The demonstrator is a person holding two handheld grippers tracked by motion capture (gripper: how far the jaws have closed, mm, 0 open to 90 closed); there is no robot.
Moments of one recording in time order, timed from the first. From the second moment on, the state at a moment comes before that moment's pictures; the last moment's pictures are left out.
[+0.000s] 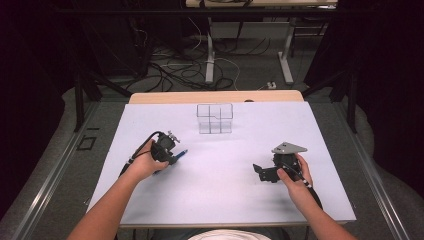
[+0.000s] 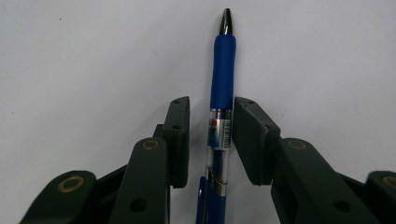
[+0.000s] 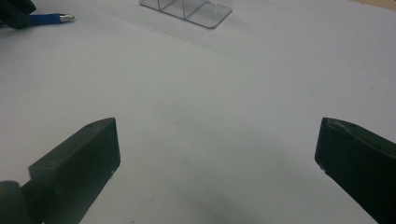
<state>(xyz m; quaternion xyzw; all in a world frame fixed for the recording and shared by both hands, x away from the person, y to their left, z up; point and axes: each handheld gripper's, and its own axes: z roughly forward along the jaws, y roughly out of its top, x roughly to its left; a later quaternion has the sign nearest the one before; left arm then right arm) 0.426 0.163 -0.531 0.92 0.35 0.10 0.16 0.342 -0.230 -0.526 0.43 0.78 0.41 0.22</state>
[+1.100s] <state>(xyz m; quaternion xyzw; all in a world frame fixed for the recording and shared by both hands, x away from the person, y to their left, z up) 0.425 0.151 -0.530 0.93 0.32 0.10 0.13 0.343 -0.230 -0.527 0.43 0.78 0.40 0.22</state>
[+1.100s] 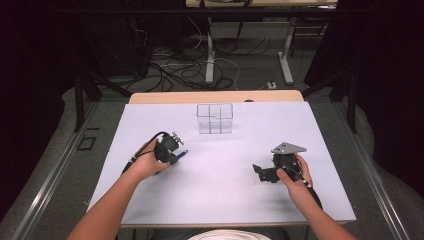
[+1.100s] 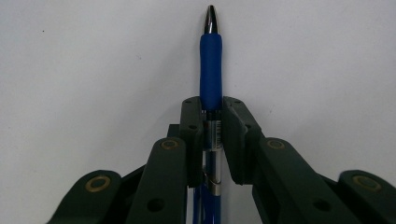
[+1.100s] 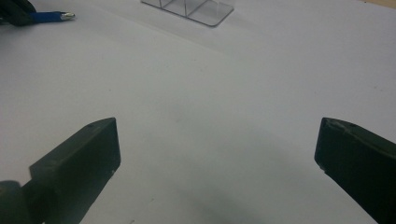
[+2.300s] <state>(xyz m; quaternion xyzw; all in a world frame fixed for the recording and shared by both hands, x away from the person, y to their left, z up) 0.426 0.157 -0.514 0.92 0.36 0.09 0.13 0.342 -0.227 -0.527 0.43 0.78 0.40 0.22</state>
